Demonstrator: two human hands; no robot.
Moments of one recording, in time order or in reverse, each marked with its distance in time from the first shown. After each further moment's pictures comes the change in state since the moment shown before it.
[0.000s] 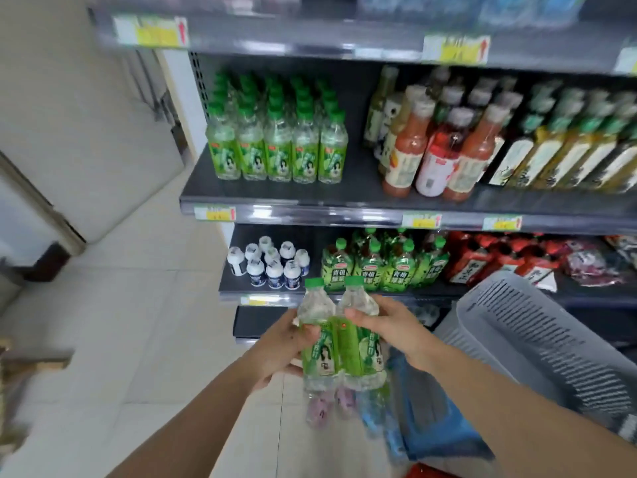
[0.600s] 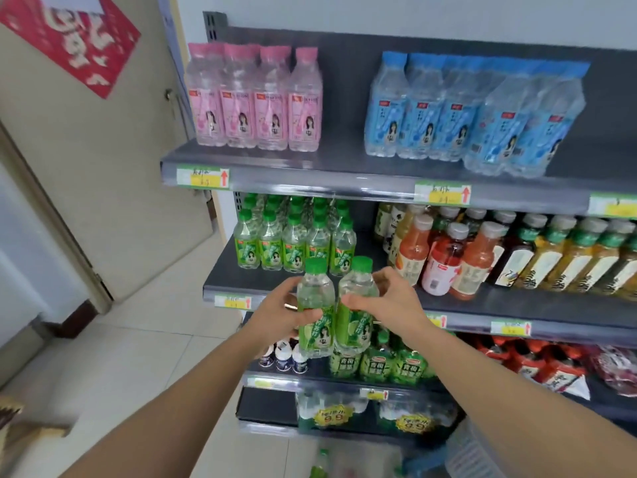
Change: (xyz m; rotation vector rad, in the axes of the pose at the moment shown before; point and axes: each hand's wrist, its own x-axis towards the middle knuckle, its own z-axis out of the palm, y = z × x) left_hand 0.008 0.189 -0.051 0.118 0.301 0.376; right_hand 0.032 -0.181 -0.056 -0.172 0.320 -0.387
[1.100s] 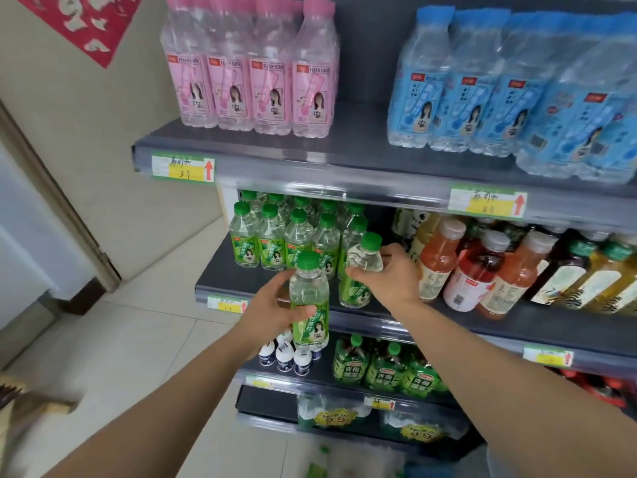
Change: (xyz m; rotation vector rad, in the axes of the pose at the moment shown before) left_hand 0.062 -0.015 -0.011 -0.030 0.112 -0.031; right_hand 0.119 0.009 0.023 -0.091 0.158 -0.044
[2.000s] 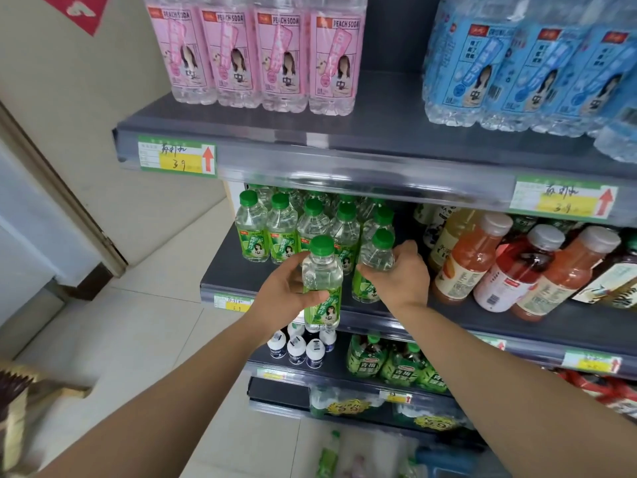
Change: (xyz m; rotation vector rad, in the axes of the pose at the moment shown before) left_hand 0.047 -0.004 -0.016 -0.015 0.000 0.010; right_hand 0.028 0.014 0.052 -0.157 0.109 -0.001
